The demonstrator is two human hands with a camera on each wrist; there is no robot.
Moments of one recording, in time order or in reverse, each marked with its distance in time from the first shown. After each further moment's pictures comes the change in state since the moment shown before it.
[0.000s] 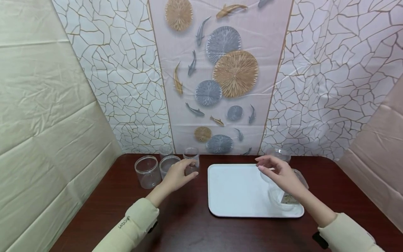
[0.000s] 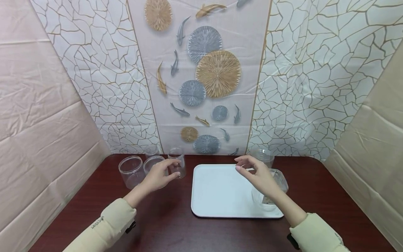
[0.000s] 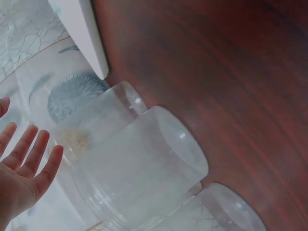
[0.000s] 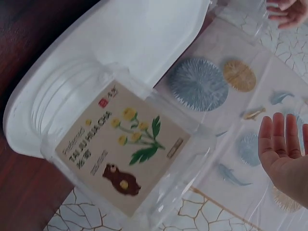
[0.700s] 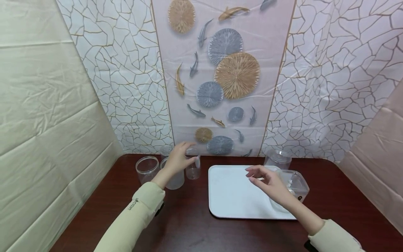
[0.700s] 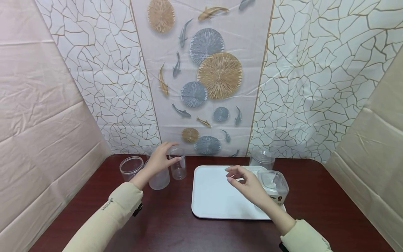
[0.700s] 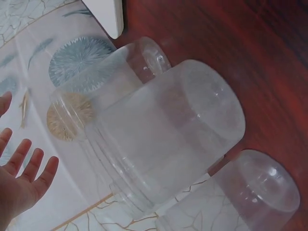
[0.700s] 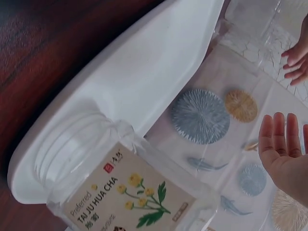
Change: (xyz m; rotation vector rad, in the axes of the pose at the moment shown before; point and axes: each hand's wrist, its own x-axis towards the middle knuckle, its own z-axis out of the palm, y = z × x) left_hand 0.043 -0.005 -0.020 0.065 0.083 -0.051; right_hand -0.005 0.001 0.033 0.100 -0.044 -0.078
